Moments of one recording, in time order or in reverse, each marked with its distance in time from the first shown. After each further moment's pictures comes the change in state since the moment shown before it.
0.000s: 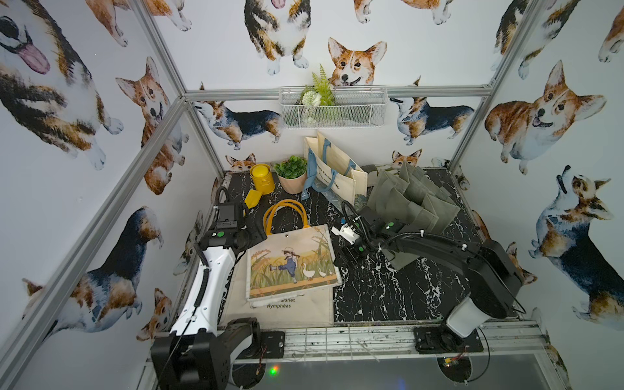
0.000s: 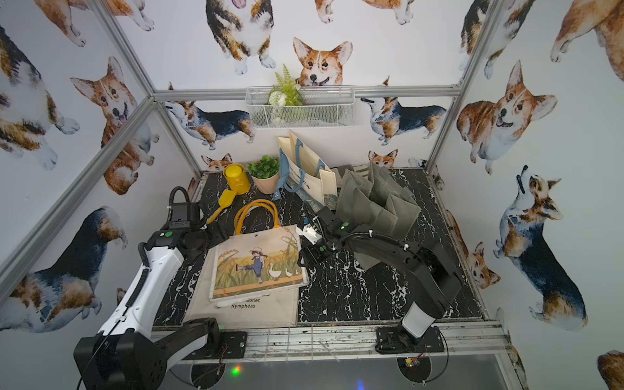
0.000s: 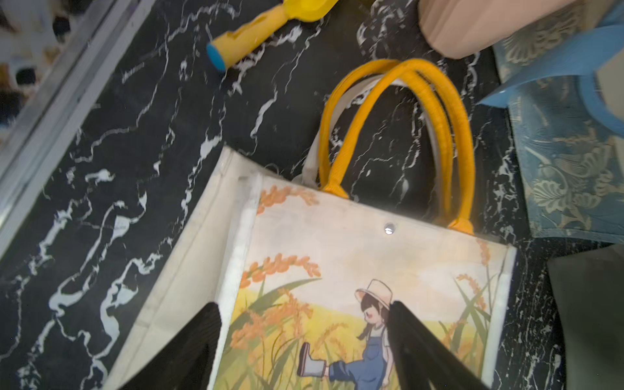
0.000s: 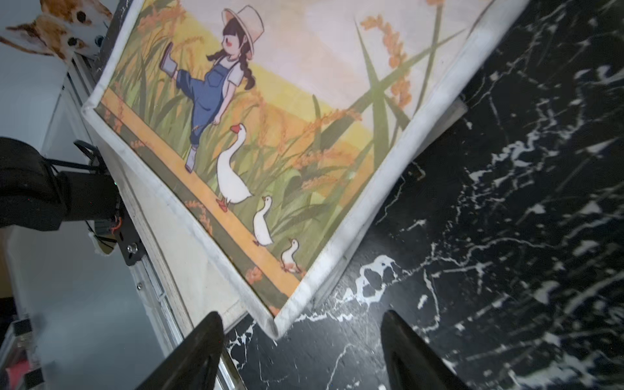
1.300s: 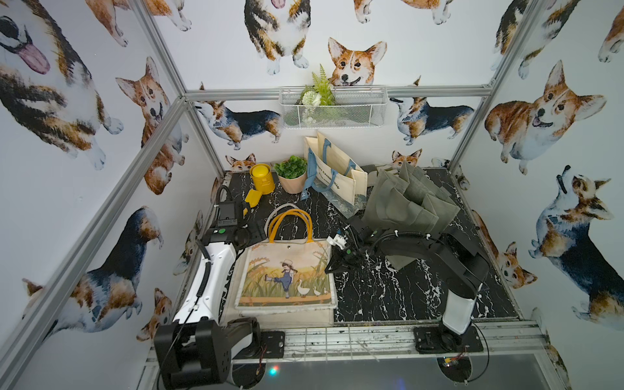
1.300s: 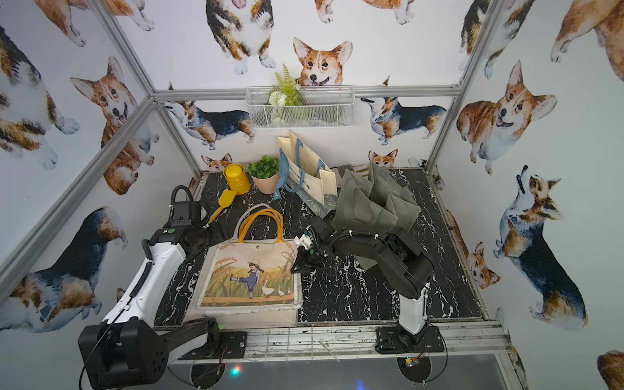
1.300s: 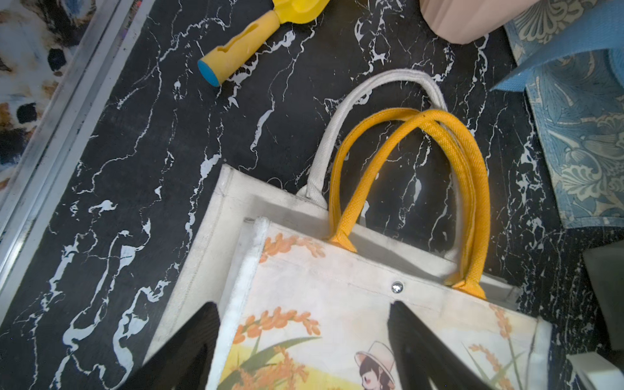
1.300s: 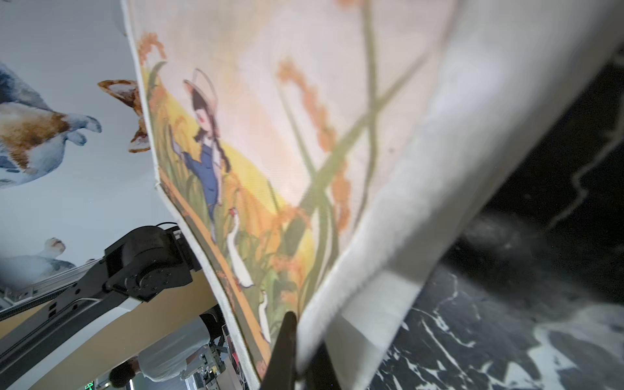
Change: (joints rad) left arm -0.014 0.054 0.018 0.047 -0.012 0.143; right arm 0.049 0.174 -0.095 0.288 -0.264 0.571
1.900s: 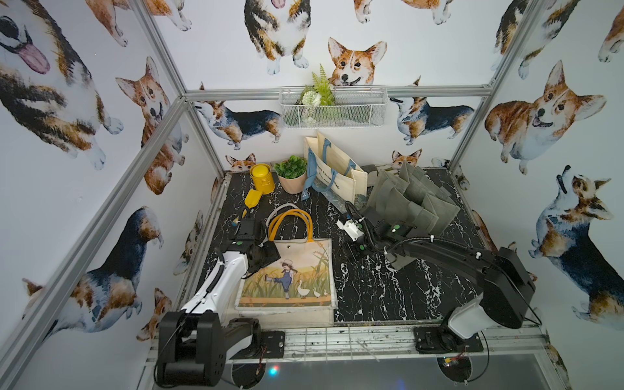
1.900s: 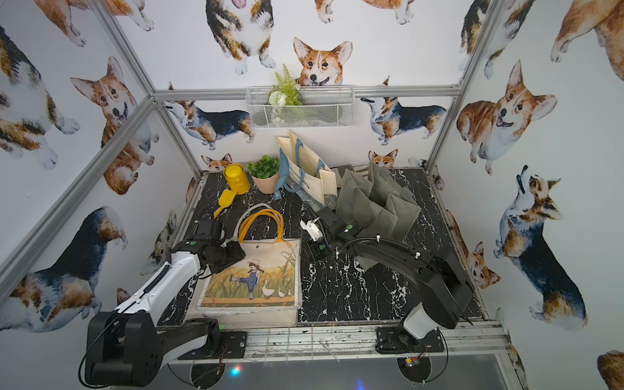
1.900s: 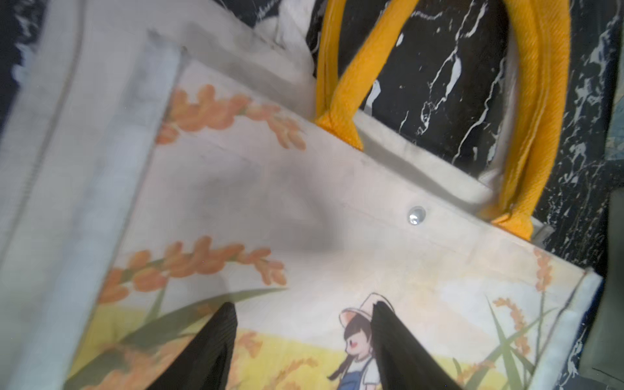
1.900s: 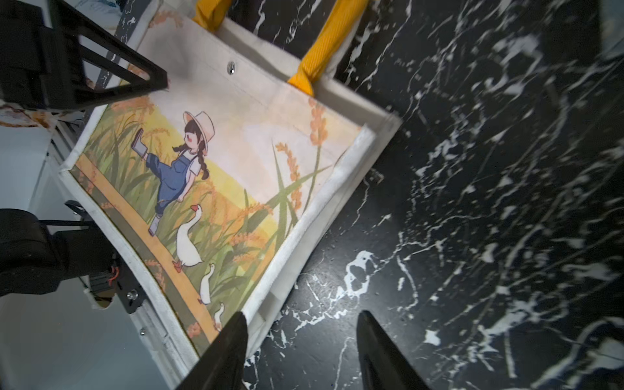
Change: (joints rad) left arm -0.129 0.034 -0.246 0.088 0.096 -0.231; right arm 0.004 -0.350 0.062 -0.296 0.515 -0.475
